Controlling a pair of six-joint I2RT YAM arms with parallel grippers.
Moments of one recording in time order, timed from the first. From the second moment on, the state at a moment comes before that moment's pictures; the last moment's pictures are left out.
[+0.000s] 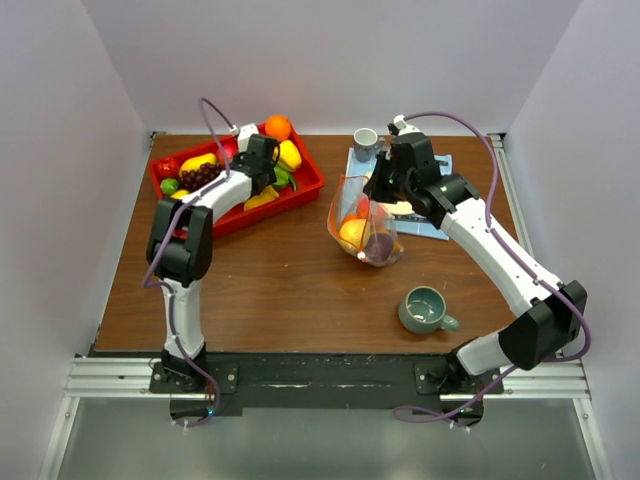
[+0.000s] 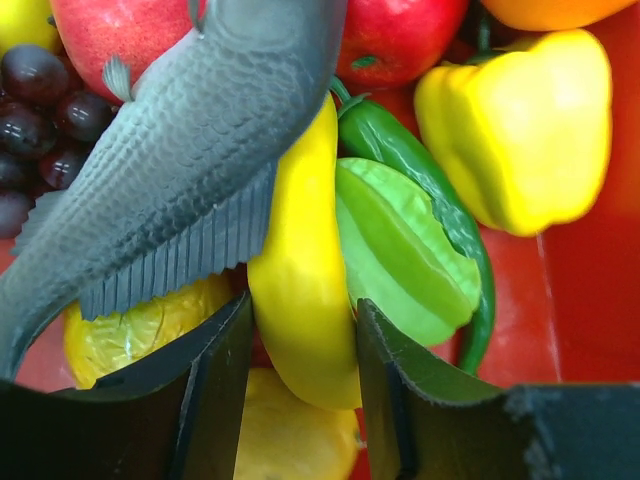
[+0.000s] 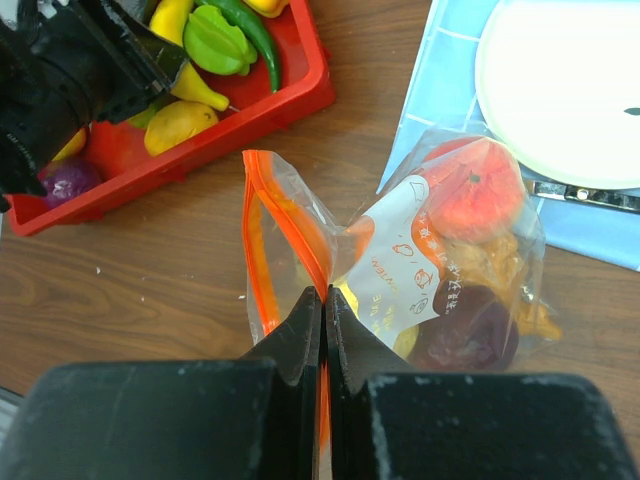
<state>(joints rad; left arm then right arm) -0.31 2.08 1.57 -0.23 -0.45 -0.51 0.51 1.45 1.45 -0.61 0.08 0.52</state>
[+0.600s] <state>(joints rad) -0.31 1.84 1.47 -0.23 -0.20 -0.49 0.51 1.45 1.45 -0.61 0.08 0.52</state>
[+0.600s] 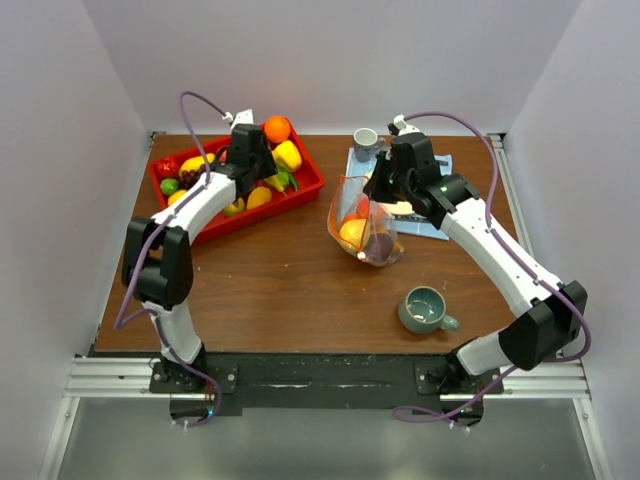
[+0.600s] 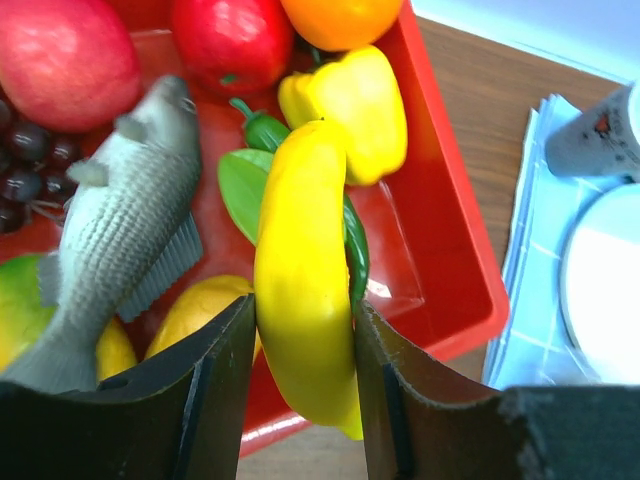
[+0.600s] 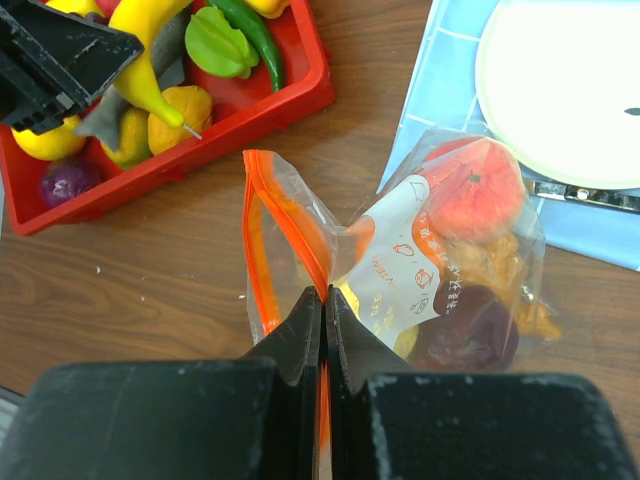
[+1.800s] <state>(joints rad) -0.43 1.19 1.13 -0.36 0.58 -0.51 0.54 1.42 1.43 -0.60 0.09 0.50</state>
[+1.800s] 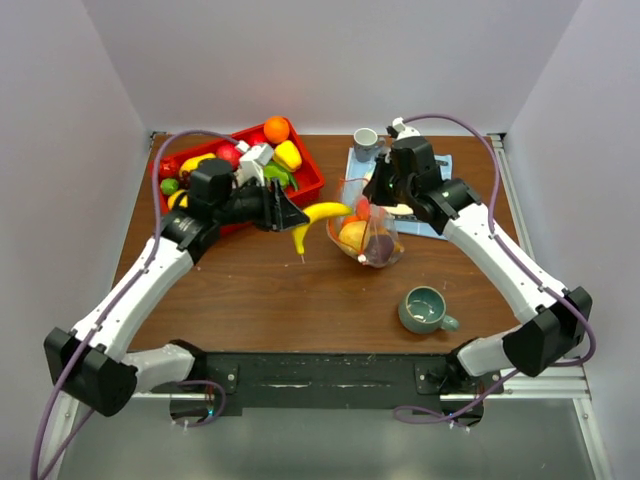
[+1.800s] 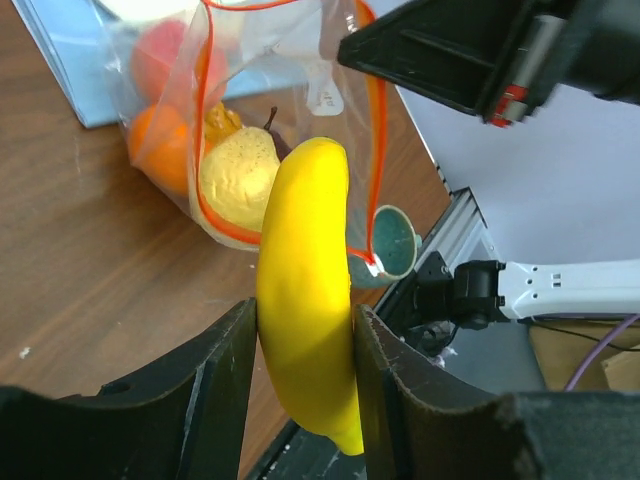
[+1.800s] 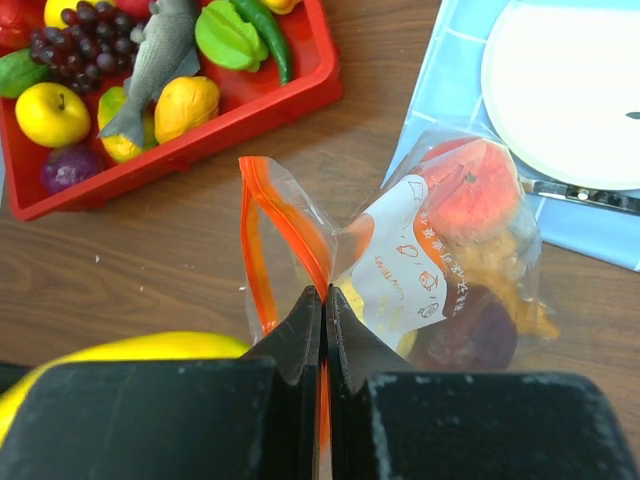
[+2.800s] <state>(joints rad) -0.61 1.71 1.47 -0.33 0.31 -0.75 0.69 1.39 1.44 -0.70 0.23 0.48</state>
